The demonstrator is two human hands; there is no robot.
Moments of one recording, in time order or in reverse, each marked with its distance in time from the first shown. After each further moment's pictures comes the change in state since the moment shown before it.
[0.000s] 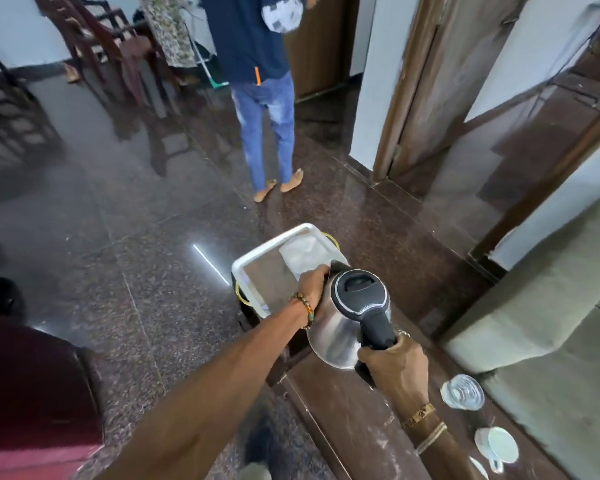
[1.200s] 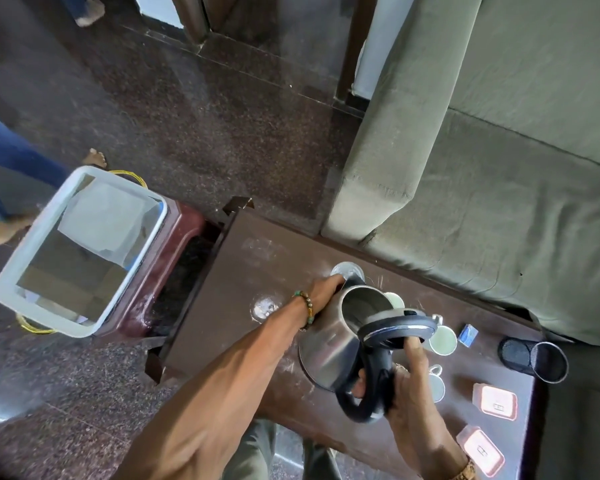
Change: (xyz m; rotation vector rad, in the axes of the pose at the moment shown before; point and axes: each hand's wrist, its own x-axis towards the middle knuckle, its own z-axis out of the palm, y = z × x) left_hand 0.051 -0.221 0.310 0.729 -0.612 -0.356; right_hand 0.031 0.232 -0.111 1.050 -0.118 0.743
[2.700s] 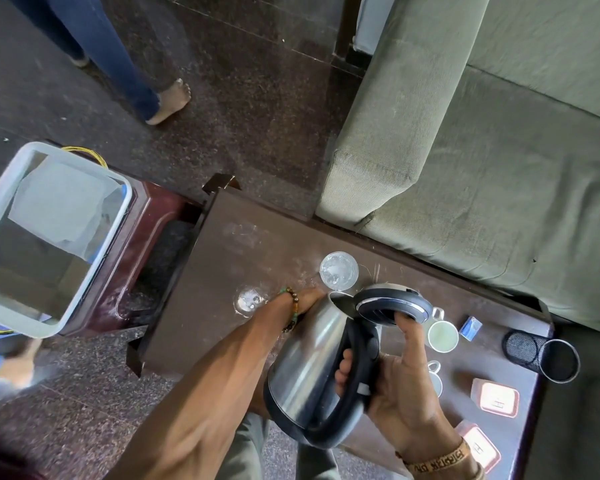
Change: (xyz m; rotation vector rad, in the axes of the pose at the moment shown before) left_hand 0.050 -0.025 0.002 0.105 -0.311 -0.287; right_hand 0.064 -0.019 -0.011 0.270 0.005 0.345
